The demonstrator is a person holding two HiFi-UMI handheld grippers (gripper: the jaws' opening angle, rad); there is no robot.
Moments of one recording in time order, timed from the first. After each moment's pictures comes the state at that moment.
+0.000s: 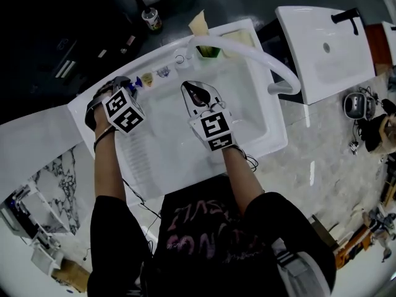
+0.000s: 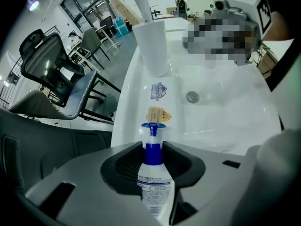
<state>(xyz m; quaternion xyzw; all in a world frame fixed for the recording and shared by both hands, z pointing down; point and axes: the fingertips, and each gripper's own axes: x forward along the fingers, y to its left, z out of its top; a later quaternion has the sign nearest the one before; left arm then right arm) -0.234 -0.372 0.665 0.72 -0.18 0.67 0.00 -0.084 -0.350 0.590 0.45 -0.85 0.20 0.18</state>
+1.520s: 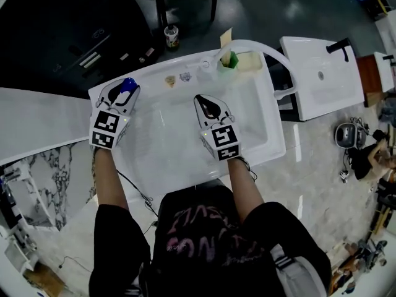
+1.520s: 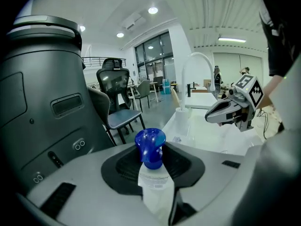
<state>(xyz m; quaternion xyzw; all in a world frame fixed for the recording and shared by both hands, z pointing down) -0.291 -0.353 0.524 0.86 -0.41 0.30 0.05 -0.117 -0.306 0.545 0.44 -0.86 0.14 0.20</state>
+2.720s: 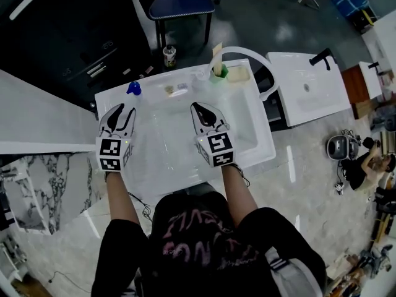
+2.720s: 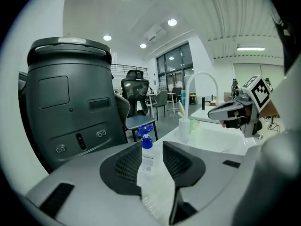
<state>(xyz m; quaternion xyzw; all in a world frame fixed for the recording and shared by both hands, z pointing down) -0.320 -0.271 0.494 0.82 -0.52 0.21 0.07 -0.123 -0.271 0.482 0.47 -0.87 0.09 0.16</state>
